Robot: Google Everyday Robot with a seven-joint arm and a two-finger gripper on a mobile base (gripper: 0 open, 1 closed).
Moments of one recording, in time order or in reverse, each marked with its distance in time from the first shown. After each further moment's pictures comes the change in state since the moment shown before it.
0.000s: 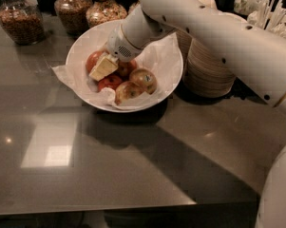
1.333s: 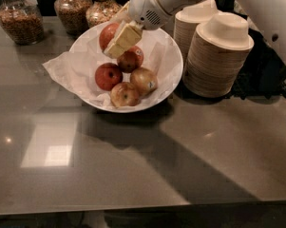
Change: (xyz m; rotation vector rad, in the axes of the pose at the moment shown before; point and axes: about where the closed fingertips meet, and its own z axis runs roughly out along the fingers) arm -0.032 -0.006 -0.110 0.052 -0.079 -0.109
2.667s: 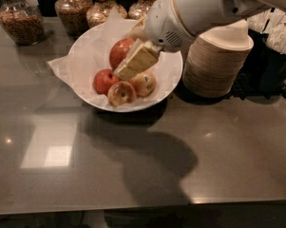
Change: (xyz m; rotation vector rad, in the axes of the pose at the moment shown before) arm 0.006 0.081 -0.047 0.058 0.037 0.028
